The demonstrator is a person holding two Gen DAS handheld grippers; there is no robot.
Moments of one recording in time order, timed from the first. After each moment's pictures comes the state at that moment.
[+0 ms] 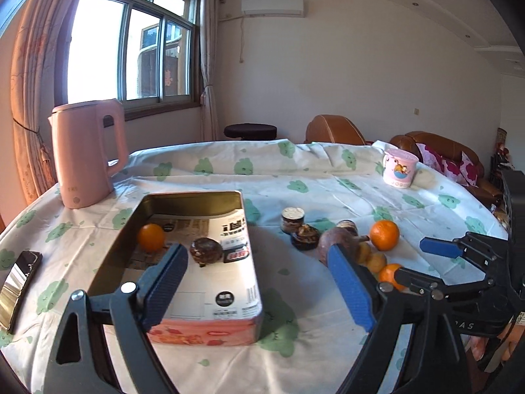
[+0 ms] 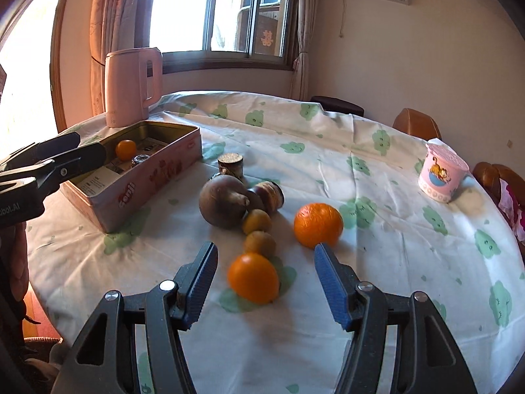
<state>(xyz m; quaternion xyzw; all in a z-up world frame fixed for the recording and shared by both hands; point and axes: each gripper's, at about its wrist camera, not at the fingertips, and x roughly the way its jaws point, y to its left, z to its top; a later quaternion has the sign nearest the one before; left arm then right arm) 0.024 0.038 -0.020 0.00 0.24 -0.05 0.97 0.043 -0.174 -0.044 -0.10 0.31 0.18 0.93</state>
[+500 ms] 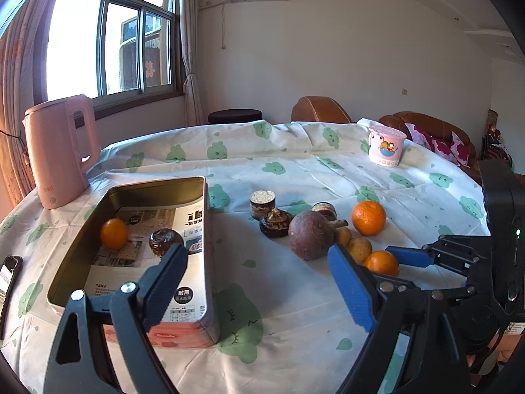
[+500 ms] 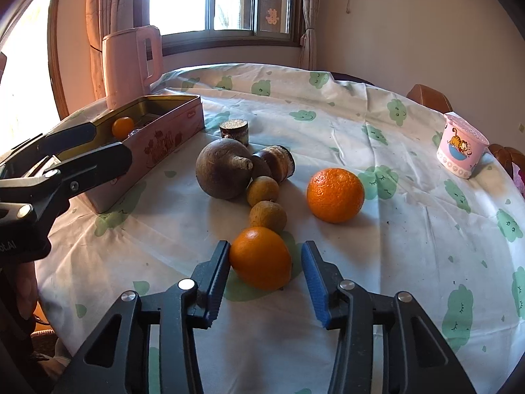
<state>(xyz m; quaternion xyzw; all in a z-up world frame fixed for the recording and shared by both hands) 0.038 0.006 -0.031 0.02 0.27 -0.07 0.96 0.057 -0.168 -0.070 -0.10 0.36 0.20 0.91</state>
